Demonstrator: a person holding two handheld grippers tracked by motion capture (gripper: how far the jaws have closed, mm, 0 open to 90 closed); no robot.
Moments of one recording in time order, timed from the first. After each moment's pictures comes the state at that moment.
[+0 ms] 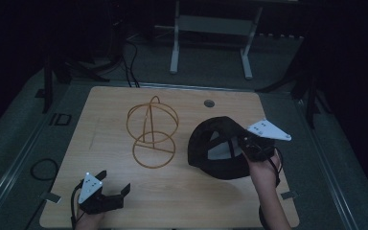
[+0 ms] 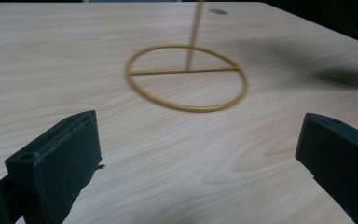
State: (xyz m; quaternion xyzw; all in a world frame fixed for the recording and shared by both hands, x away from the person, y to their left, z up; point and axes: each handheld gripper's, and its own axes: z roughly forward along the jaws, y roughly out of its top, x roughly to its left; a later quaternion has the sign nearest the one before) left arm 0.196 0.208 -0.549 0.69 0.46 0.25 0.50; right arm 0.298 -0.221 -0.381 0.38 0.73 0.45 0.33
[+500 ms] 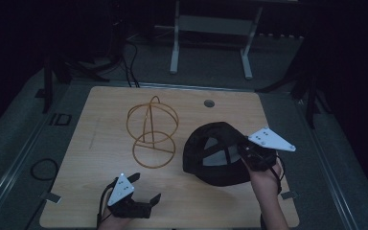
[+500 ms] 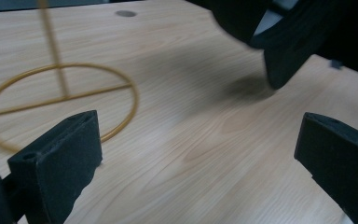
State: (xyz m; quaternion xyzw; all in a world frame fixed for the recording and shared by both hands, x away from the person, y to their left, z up) left arm 0.198 0.135 -0.524 0.75 0.37 0.18 0.53; right arm 0.274 -0.218 -0.381 0.37 0.73 0.47 0.32
